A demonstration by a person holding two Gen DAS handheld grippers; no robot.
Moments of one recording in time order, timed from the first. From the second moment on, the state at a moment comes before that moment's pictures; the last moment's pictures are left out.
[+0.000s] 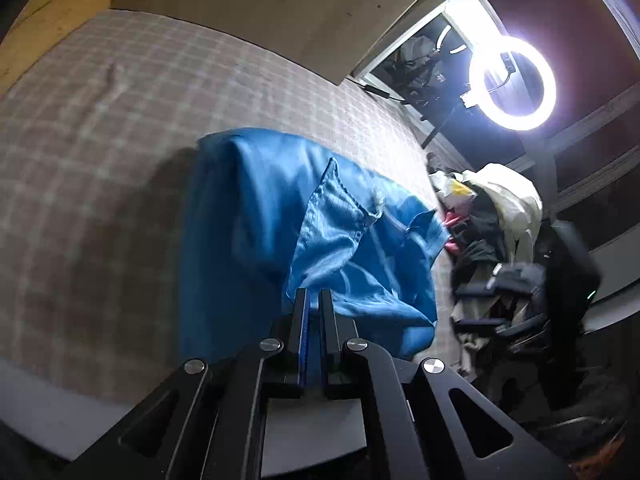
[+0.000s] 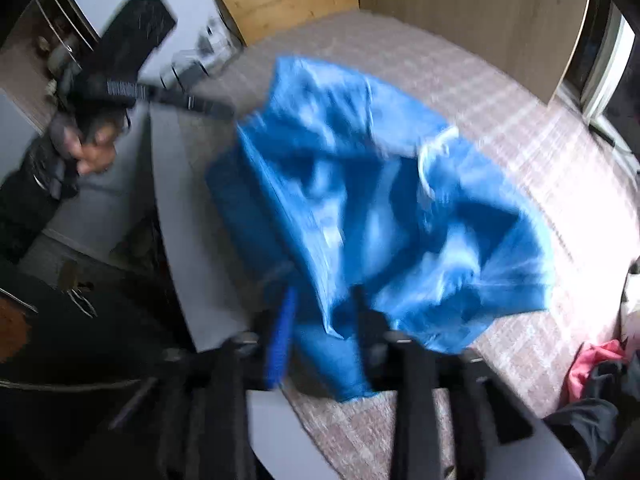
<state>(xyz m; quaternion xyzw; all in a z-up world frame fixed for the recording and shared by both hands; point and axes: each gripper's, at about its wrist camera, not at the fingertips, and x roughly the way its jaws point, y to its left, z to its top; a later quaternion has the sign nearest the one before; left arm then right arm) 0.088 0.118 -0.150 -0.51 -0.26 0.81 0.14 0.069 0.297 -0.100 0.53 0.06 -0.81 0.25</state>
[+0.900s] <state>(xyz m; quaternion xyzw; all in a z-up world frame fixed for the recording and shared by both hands) 0.066 0.161 -0.191 -0.55 -0.17 0.79 0.24 0.065 0.218 -0.134 0.55 0.01 -0.80 0.25</state>
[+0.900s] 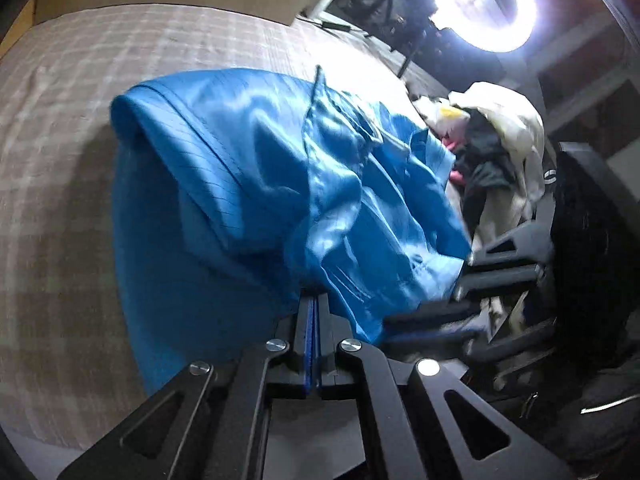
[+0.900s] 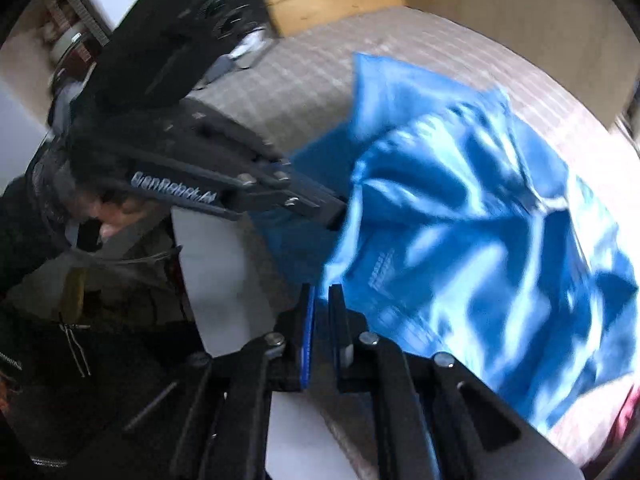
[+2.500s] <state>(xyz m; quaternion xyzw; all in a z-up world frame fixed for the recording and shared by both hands) 0.026 0.155 -0.196 -0.57 0.04 0.77 0.27 0.039 0.246 -0.133 0.49 -0.24 -0.83 0.13</state>
